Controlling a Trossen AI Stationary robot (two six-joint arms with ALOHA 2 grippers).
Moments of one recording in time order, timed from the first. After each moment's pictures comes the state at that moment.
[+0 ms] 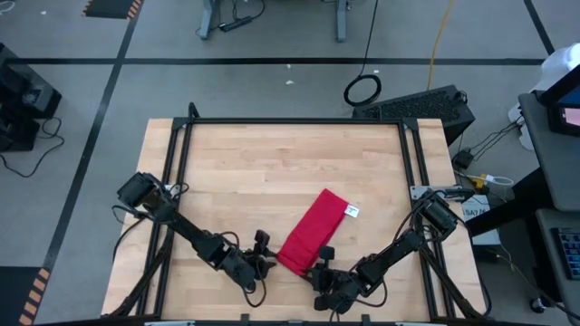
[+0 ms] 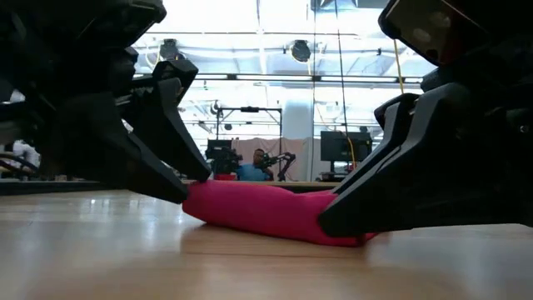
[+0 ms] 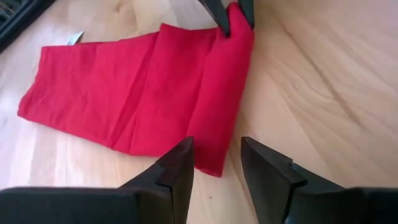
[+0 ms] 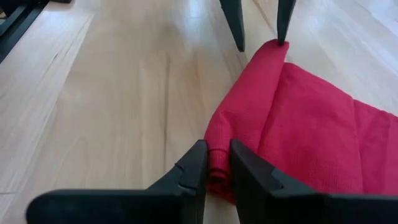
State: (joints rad) left arm -0.63 1.87 0.86 0.21 -0.51 0.13; right arm 0.73 2.14 1.07 0.22 0.71 0.51
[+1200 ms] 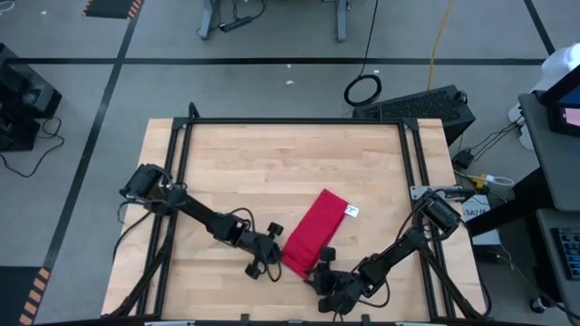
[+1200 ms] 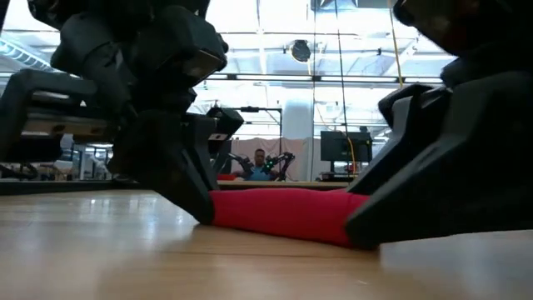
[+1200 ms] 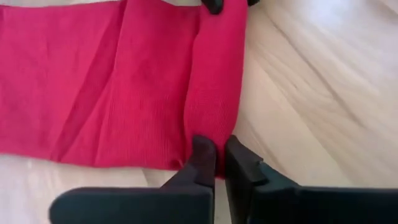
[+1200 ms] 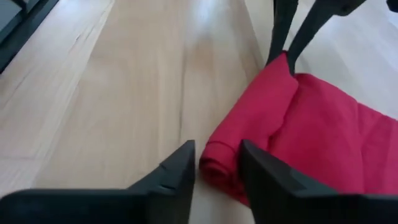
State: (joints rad) left arm -0.40 1.87 0.87 0.17 0.00 0.15; right arm 0.74 2.10 1.07 0.22 0.68 0.44
